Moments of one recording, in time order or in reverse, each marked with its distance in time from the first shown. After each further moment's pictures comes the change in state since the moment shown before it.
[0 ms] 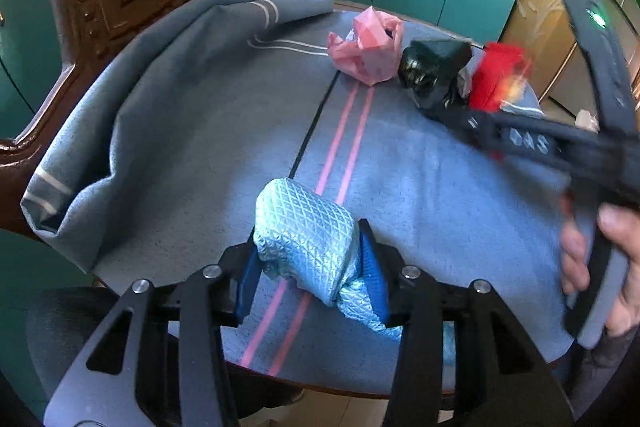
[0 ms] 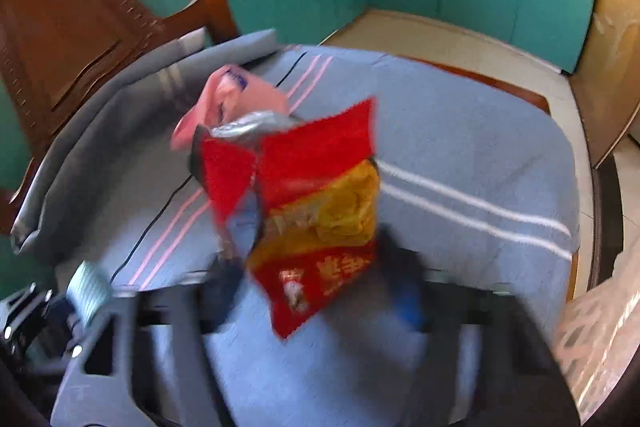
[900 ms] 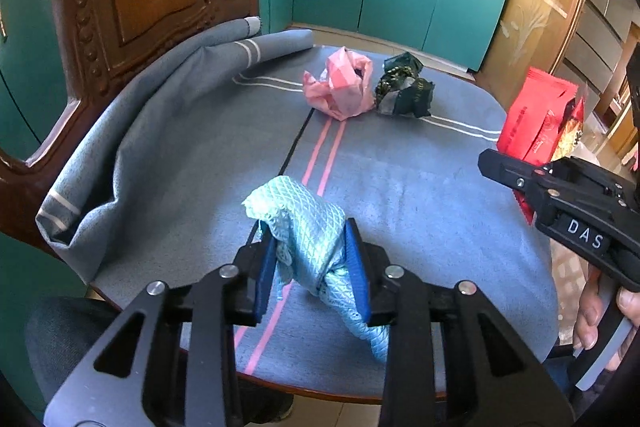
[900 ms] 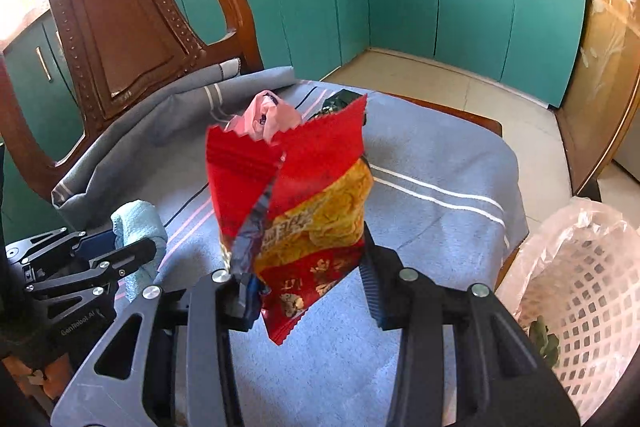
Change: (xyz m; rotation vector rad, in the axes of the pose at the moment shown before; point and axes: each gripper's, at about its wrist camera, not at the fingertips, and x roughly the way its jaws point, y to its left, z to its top) left arm -0.025 -0.015 -0.004 0.016 -0.104 -0.037; right arm -0.074 0.011 -0.036 -0.068 -0.143 -0.032
